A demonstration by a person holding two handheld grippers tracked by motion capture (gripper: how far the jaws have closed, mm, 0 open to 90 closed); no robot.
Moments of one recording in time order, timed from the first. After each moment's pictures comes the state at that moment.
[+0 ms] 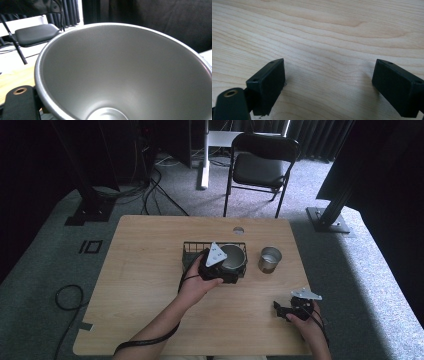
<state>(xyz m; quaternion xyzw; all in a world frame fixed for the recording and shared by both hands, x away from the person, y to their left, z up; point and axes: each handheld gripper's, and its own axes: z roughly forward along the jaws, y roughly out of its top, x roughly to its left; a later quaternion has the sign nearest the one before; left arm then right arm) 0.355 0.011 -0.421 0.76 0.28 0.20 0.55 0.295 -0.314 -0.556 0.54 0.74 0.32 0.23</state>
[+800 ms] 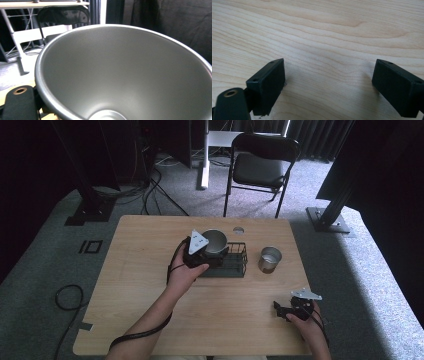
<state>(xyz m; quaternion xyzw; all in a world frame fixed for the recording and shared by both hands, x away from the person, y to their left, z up) 0.383 0.051 -0.412 0.72 0.33 0.25 0.56 0.295 -0.314 -0.556 0.54 0.74 0.32 0.23</state>
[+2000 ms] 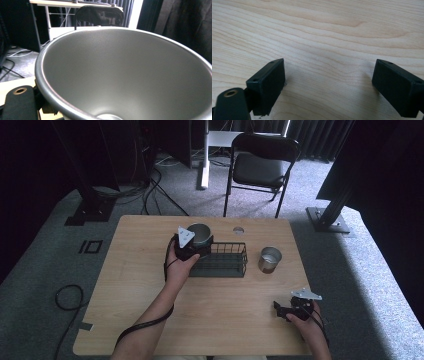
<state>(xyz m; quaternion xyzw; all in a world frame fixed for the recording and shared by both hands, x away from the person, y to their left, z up) 0.429 0.077 -0.455 0.65 0.42 0.30 0.55 0.295 -0.314 -0.556 0.54 0.74 0.32 0.23</state>
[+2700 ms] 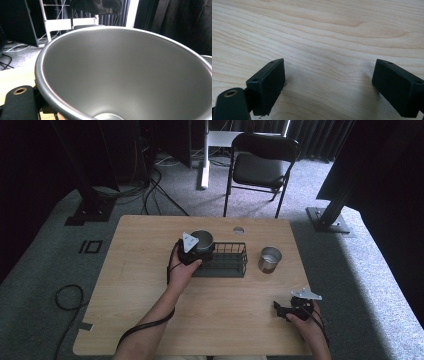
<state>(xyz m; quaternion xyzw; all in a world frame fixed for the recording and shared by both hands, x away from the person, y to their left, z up) 0.433 0.071 -0.483 0.68 0.41 0.29 0.53 0.295 -0.314 -0.556 0.54 0.74 0.32 0.23</state>
